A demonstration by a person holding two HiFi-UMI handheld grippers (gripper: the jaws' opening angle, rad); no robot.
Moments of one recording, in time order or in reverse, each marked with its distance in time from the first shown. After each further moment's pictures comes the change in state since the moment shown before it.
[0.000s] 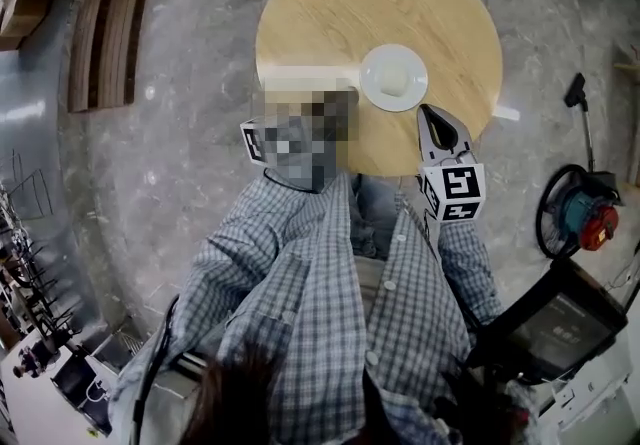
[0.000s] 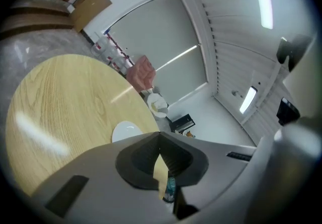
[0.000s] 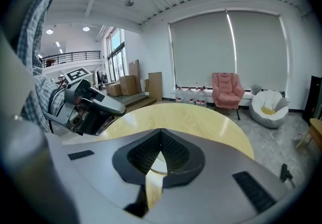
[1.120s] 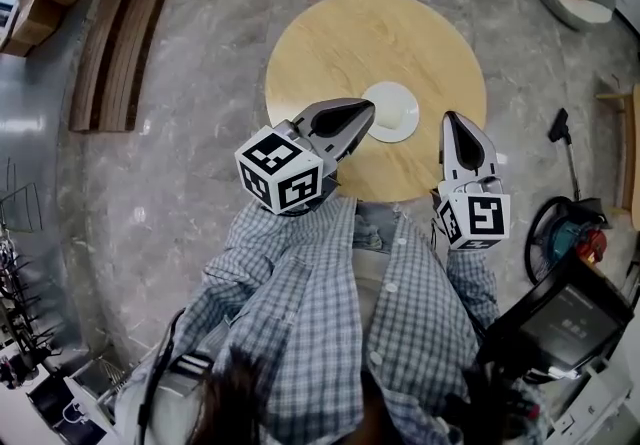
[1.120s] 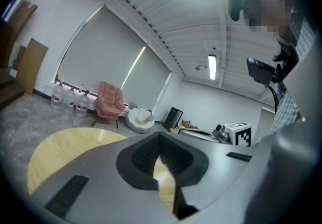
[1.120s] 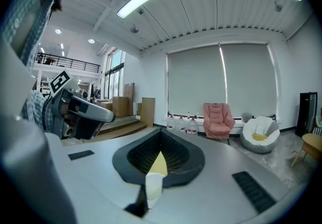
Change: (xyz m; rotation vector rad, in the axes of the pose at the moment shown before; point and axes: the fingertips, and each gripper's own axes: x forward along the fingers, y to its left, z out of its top) left arm -0.022 -0.122 0.057 0.609 -0.069 -0.131; right arm -0.053 -0.021 0.119 -0.057 -0.302 -0.112
